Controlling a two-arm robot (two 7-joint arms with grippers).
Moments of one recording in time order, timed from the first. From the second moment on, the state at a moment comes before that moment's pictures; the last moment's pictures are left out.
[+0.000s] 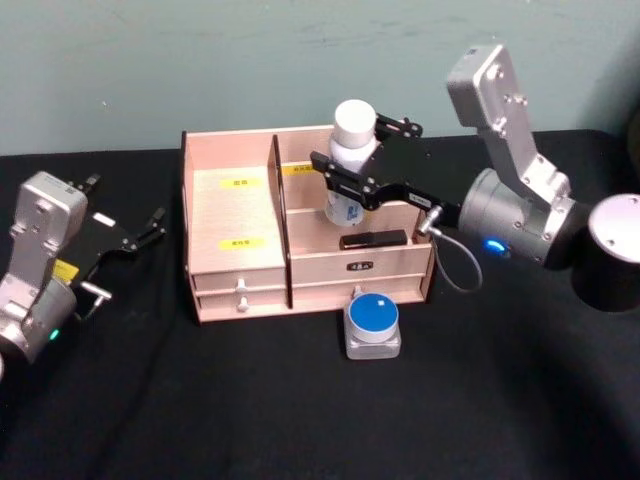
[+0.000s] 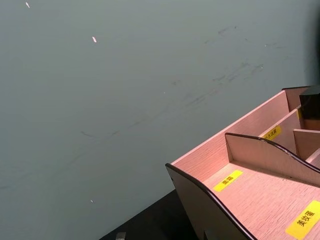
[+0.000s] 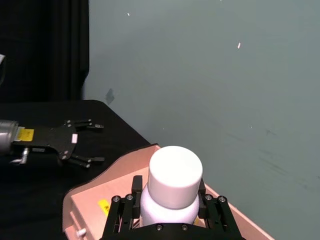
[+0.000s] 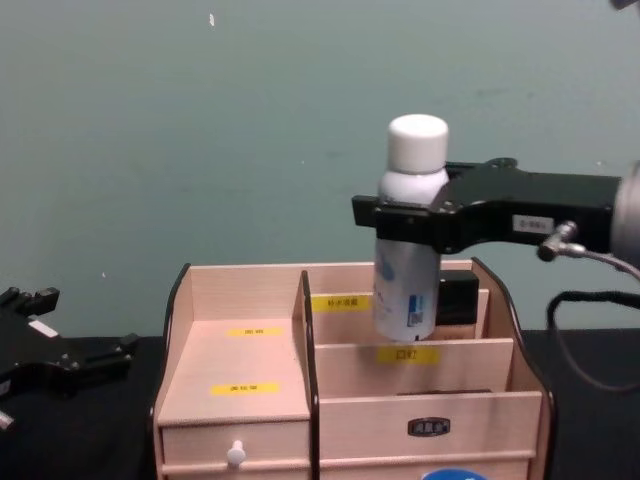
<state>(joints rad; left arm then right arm) -0.20 0.60 0.45 -1.41 -0.25 -0.12 0.03 0.39 0.42 -0.46 -1.58 0.28 0.11 0.49</state>
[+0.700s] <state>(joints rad) -0.20 0.60 0.45 -1.41 -0.25 -0.12 0.03 0.55 0.29 -0.51 -1.28 0.23 0.03 0.49</state>
